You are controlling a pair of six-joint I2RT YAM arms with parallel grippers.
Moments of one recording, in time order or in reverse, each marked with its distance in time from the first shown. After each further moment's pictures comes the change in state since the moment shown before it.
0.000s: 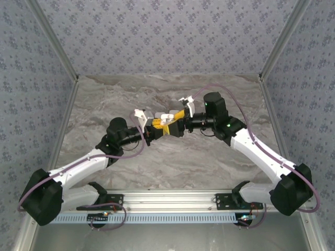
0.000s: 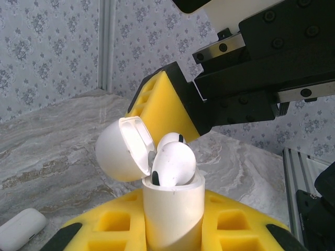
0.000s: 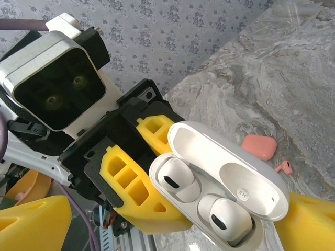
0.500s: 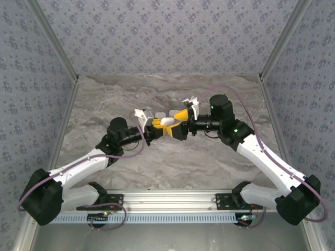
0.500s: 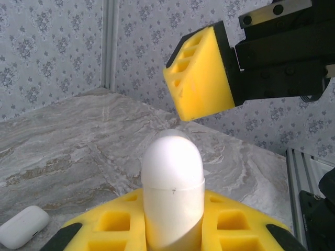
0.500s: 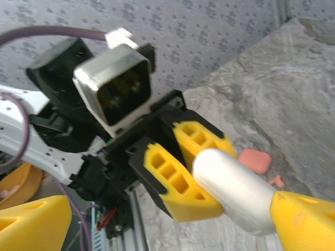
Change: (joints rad) left arm -0.001 0.001 0.002 -0.010 -0.023 0.000; right arm 0.011 -0.106 -0.010 -0.047 0.064 -0.061
